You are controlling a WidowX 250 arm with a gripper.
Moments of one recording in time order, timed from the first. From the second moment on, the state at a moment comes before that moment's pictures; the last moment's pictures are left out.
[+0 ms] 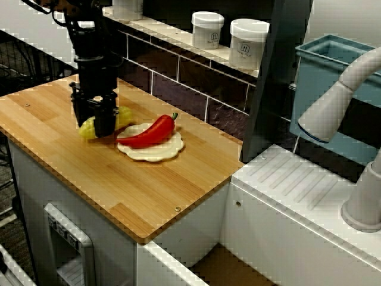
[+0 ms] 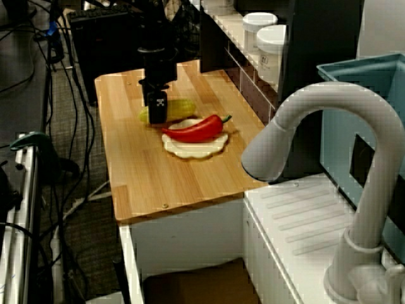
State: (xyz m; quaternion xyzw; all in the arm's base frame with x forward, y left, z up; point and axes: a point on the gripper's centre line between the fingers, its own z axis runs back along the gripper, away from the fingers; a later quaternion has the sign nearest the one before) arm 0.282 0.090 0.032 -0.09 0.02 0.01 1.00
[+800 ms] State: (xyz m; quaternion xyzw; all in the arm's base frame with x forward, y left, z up) arm 0.290 0.152 0.069 -0.13 -0.02 -0.01 0.99
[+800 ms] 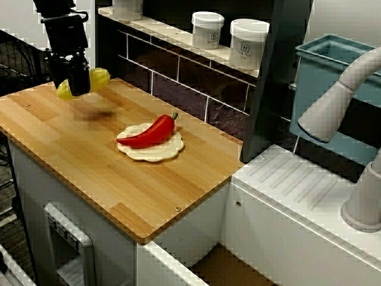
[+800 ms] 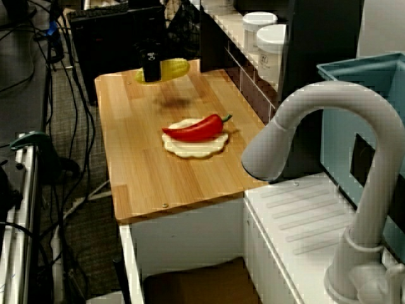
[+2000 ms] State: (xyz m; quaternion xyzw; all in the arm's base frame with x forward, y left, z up) arm 0.295 0.168 0.056 -0.11 -0.03 -0.04 0.99
